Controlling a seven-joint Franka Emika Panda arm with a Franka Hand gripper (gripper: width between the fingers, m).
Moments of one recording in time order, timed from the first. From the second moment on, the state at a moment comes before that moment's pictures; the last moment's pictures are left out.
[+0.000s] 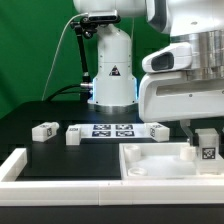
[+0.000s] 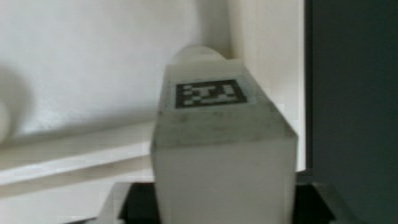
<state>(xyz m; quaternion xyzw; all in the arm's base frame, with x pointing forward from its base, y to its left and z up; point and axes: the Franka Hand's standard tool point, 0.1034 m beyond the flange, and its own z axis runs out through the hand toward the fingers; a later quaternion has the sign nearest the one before) 0.637 0.111 0.080 -0.99 0.13 -0.03 0.07</state>
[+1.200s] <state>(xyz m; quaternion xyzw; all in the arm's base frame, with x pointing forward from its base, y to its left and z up) 0.625 0.106 0.077 -0.76 0.64 0.02 0.08</state>
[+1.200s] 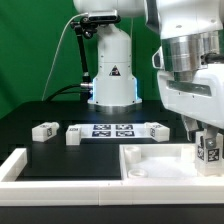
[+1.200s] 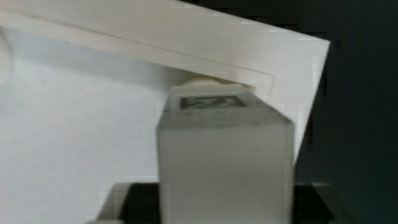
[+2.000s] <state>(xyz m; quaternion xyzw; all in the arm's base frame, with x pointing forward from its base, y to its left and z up) 0.626 0.108 0.078 -0.88 0.47 0.01 0.08</state>
